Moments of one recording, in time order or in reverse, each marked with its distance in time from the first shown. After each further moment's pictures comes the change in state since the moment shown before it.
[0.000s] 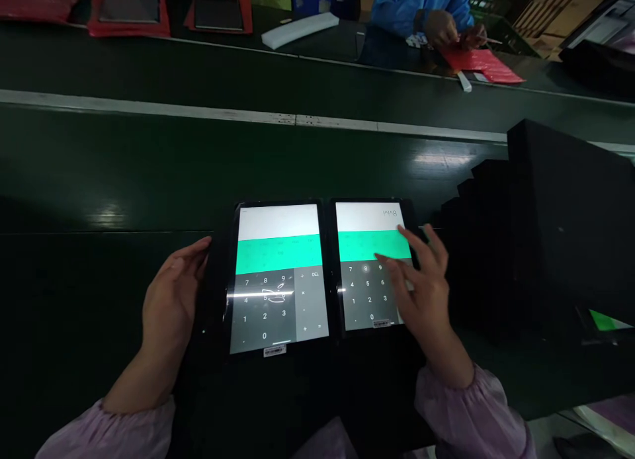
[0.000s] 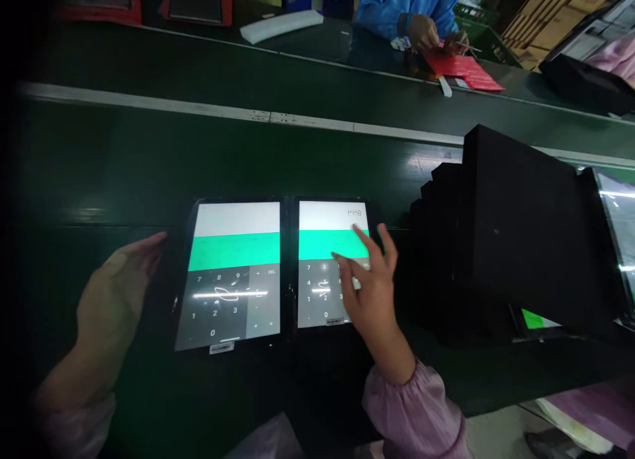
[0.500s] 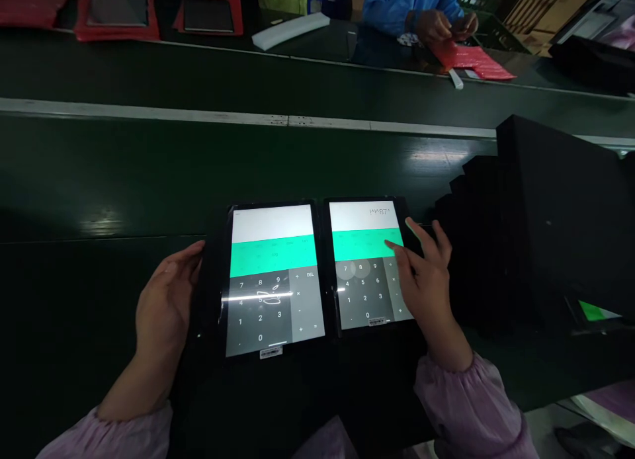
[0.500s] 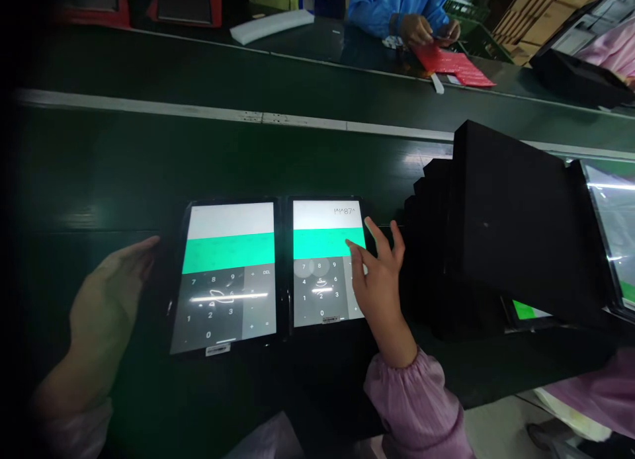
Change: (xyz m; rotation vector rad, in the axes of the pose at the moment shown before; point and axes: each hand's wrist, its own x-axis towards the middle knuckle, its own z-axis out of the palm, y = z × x) left_hand -0.006 0.005 0.003 0.094 0.025 0.004; right_hand -0.002 0.025 0.000 -0.045 0.029 0.119
